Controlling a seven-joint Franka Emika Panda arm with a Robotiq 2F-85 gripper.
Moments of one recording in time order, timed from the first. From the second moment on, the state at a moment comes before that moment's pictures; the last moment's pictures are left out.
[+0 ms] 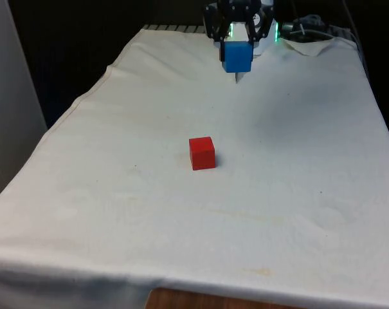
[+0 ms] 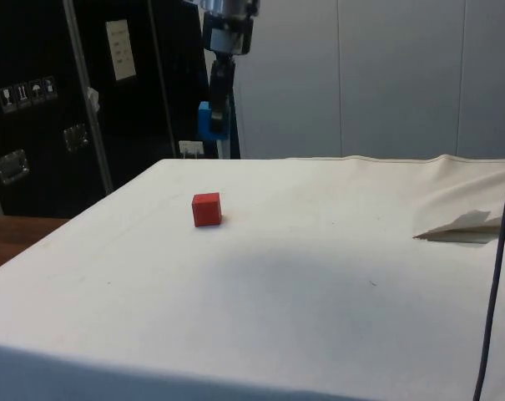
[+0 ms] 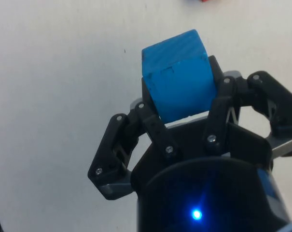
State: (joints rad) arm 0.09 -0.02 -0.12 -2.37 -0.04 2.62 -0.30
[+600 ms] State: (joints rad) arm 0.09 0.08 -0.12 -2.25 -0.04 2.61 -0.29
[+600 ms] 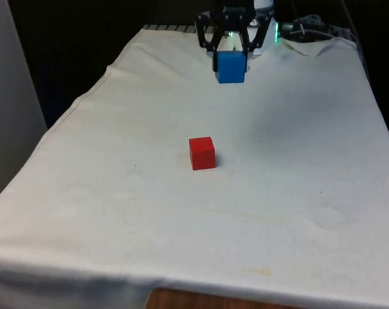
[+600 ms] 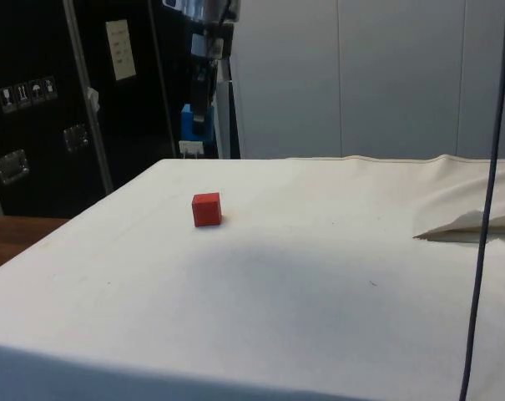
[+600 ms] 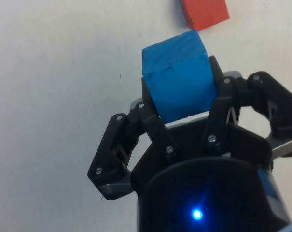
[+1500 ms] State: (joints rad) arm 0.08 0.23 -0.16 -2.10 -0.03 2.52 -0.30
